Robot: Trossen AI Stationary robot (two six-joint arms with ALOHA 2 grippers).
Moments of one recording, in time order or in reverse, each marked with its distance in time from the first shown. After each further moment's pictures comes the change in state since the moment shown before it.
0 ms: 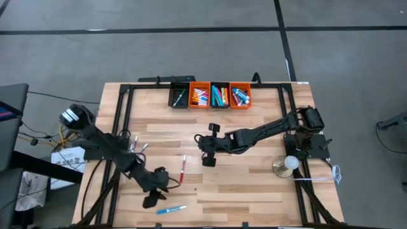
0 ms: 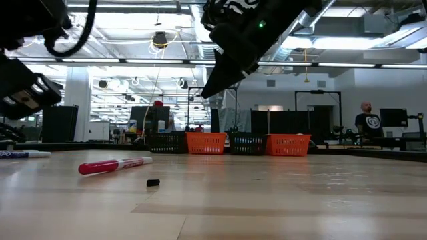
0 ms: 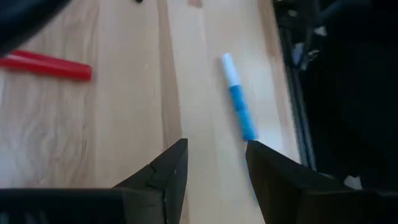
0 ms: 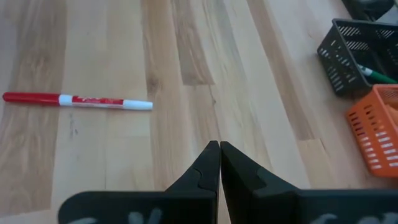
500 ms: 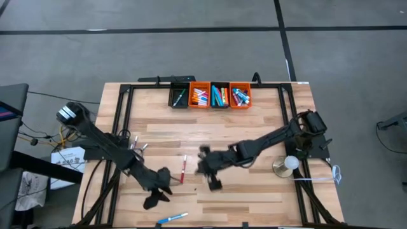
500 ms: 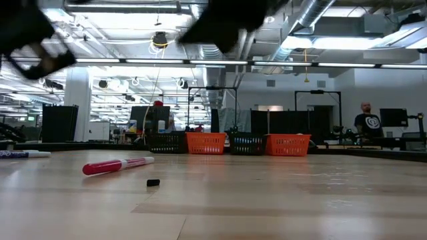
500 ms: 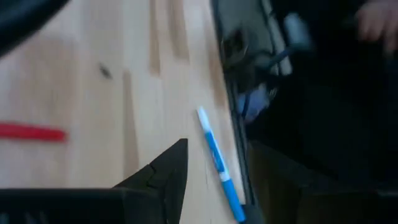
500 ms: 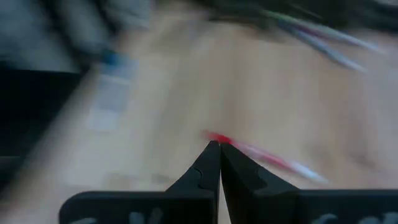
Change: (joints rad) left arm 0.036 -0.091 0.093 -0.040 0.028 0.004; right arm 0.139 0.001 0.006 0.208 -0.378 -0.098
